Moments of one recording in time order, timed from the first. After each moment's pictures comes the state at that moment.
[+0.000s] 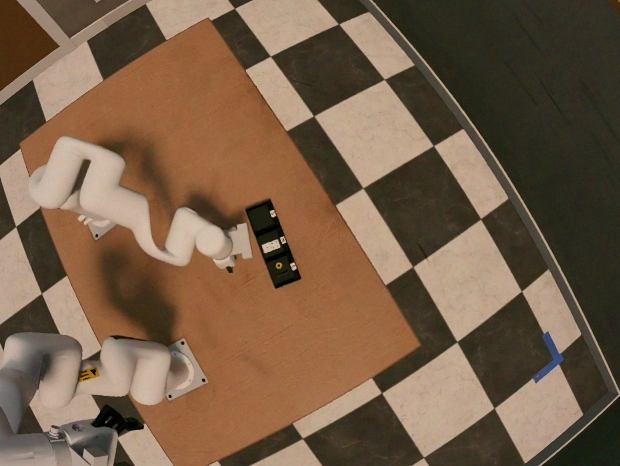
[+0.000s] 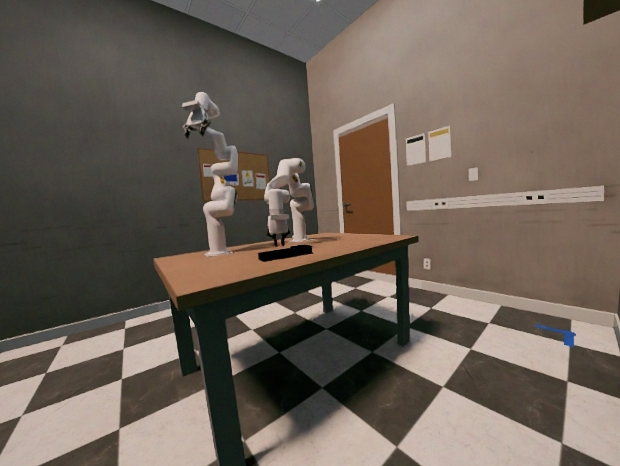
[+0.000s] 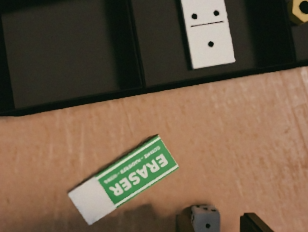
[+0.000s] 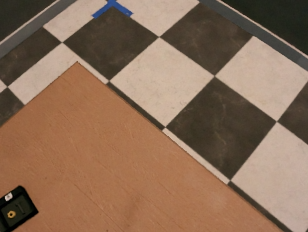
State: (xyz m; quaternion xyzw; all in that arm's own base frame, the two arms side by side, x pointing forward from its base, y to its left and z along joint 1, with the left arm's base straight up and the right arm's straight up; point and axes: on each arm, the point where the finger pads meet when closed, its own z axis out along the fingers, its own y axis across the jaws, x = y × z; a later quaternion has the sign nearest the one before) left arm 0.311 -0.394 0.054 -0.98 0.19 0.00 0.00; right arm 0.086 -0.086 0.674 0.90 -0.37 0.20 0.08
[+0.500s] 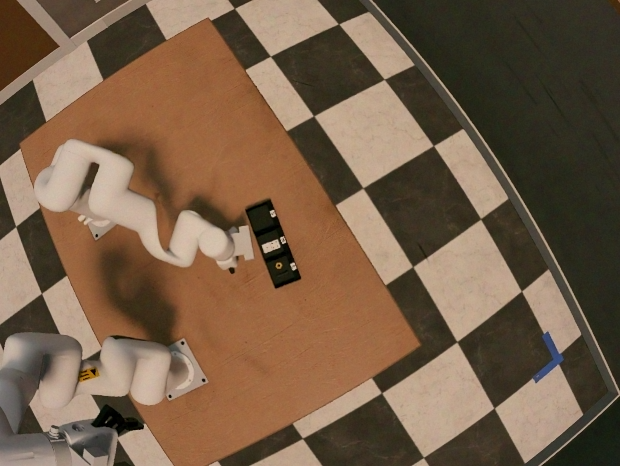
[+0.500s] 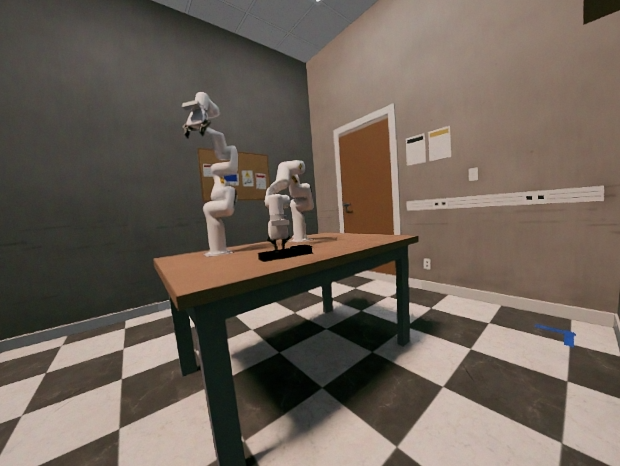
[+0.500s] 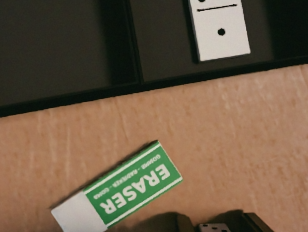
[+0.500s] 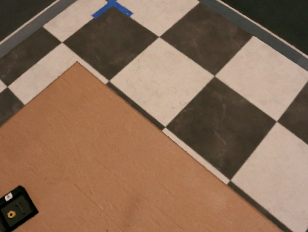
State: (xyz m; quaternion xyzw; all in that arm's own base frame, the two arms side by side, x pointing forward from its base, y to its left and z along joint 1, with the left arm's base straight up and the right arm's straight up) left arm 0.312 -0.394 0.025 -0.98 0.19 0.00 0.00; right arm 0.086 -0.086 0.674 0.90 -0.37 0.20 0.08
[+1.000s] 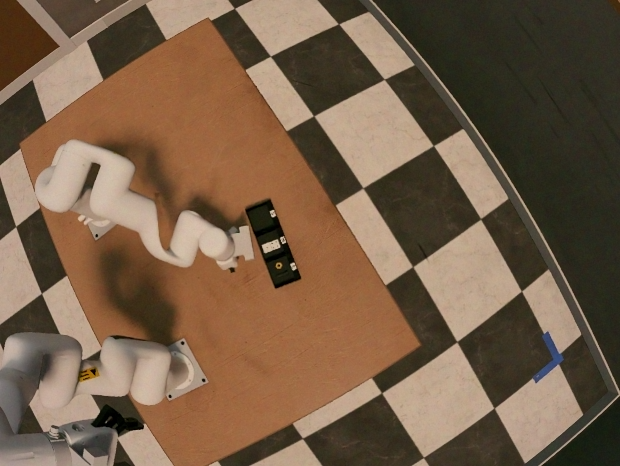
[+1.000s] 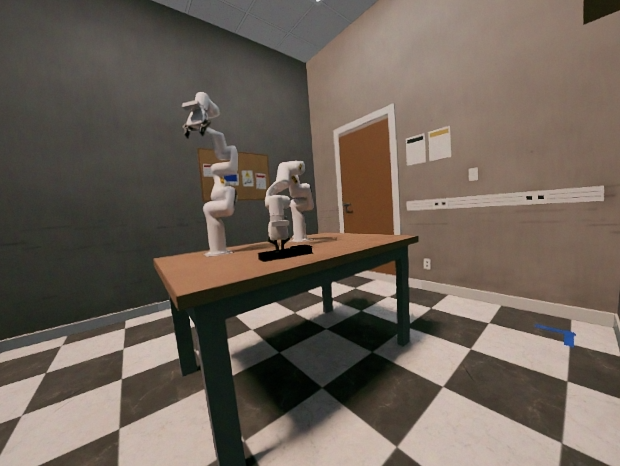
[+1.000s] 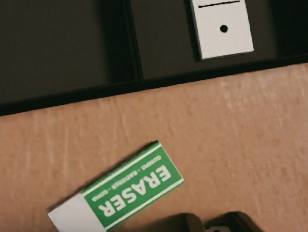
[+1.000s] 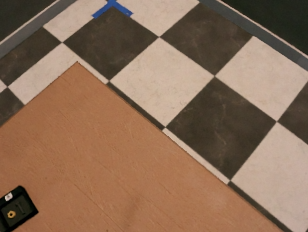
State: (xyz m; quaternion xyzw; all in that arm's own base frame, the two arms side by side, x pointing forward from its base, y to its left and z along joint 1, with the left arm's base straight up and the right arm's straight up) left arm 0.312 -0.394 0.021 -0.98 0.19 0.00 0.00; right arm 0.086 -0.086 0.674 0.90 -0.37 0.20 0.08
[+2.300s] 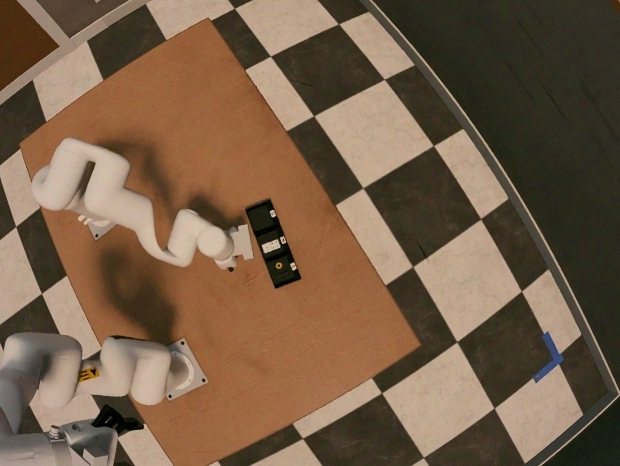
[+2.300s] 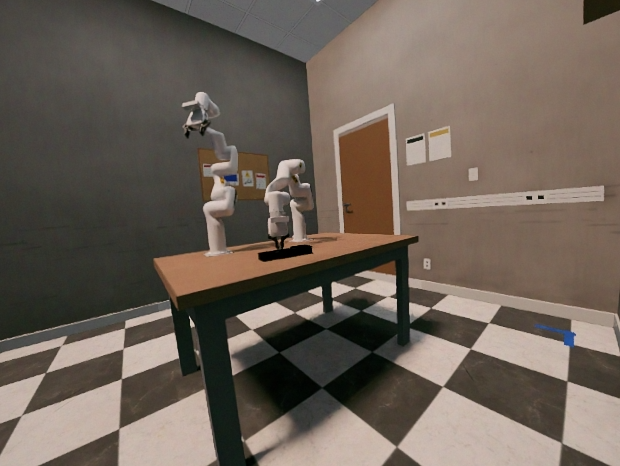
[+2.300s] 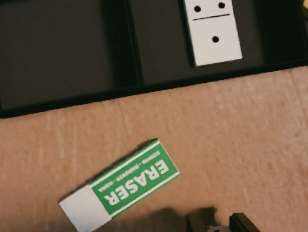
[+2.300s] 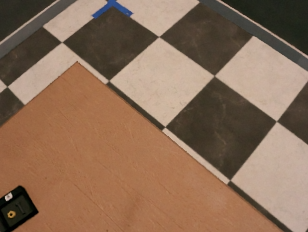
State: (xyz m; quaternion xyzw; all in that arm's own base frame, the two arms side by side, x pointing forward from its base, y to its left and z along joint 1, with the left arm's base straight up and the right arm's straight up) left arm 0.312 -0.394 0.041 -0.98 0.19 0.00 0.00; right arm 0.086 -0.086 0.674 0.90 -0.37 0.20 0.08
